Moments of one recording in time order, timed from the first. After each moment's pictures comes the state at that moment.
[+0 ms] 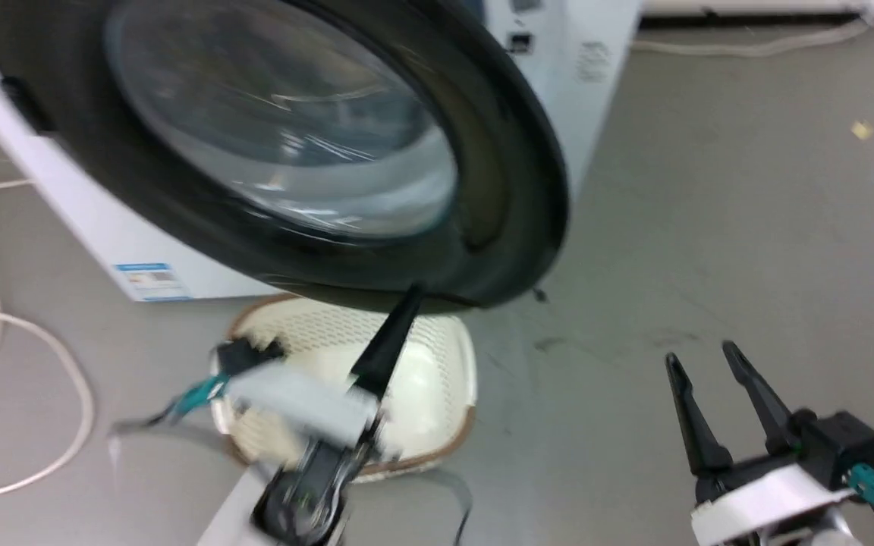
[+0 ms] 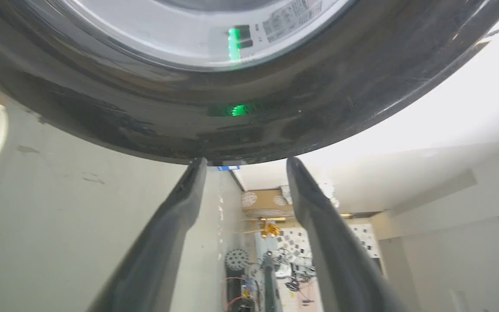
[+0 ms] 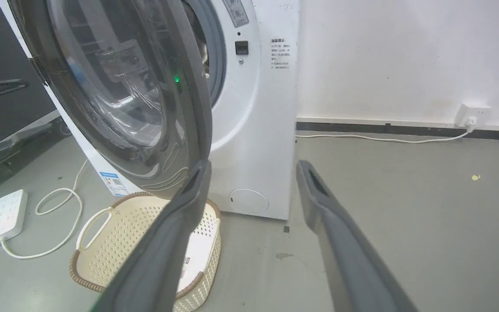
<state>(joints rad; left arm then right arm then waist) -0.38 0.13 -0.45 0.27 -1.63 -0.13 -0.01 -0.09 -0.13 0.09 0.16 0.20 0.13 -0.26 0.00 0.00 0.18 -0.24</state>
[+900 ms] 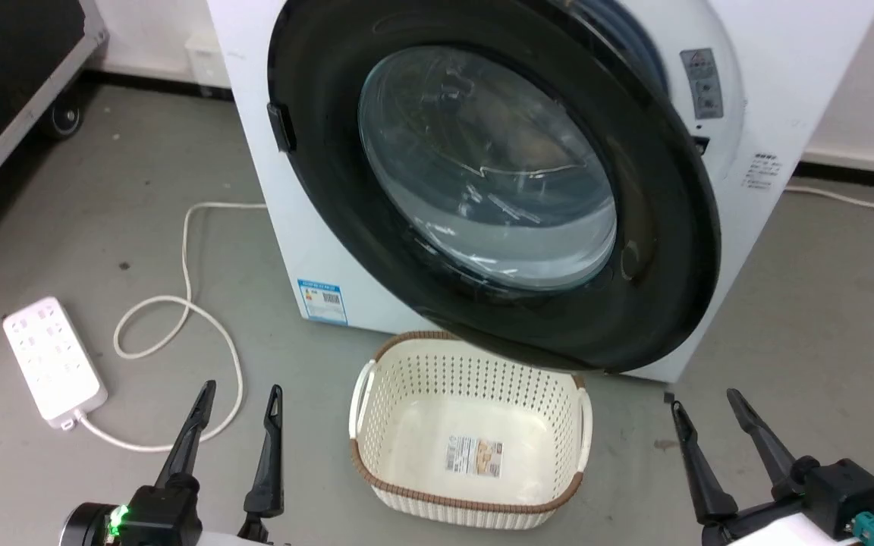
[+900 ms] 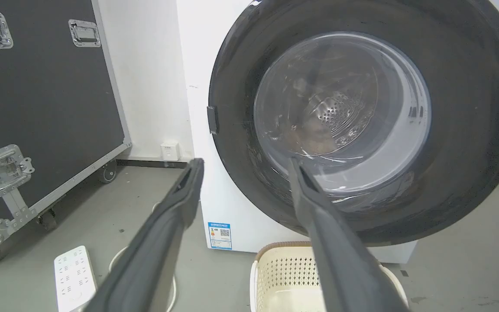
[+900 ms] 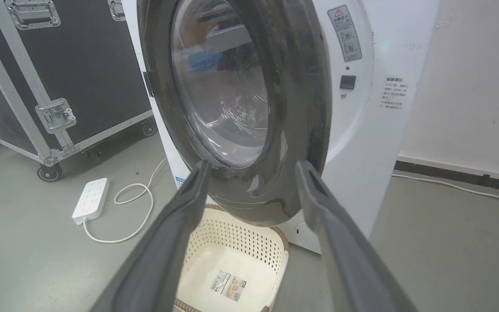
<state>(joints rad) 0.09 0.15 -0.10 -0.07 -0.12 0.01 -0.26 0.04 -0.14 0.08 0.10 0.20 0.13 -0.26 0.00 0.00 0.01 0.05</state>
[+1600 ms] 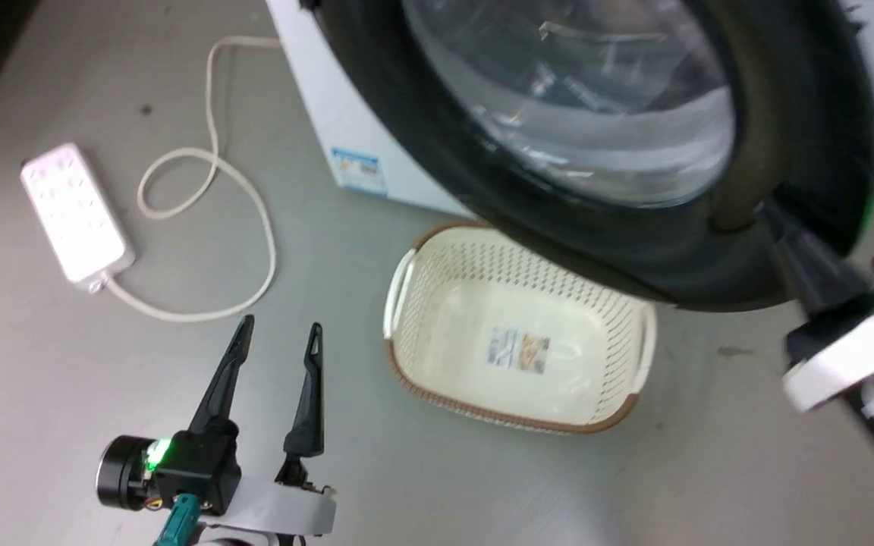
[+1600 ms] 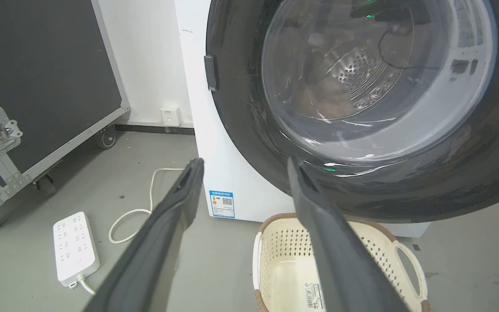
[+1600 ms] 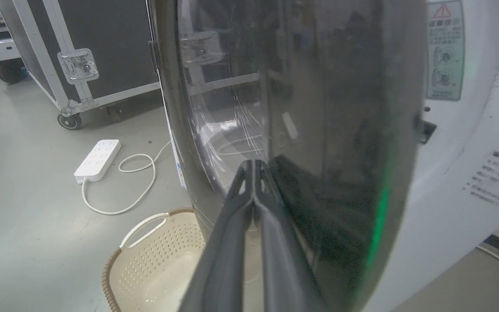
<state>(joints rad) -0.03 0.08 -0.12 -0.07 -0.06 0.00 -0.26 -0.39 -0.46 0.24 0.13 0.38 0.13 -0.13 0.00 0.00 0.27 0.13</state>
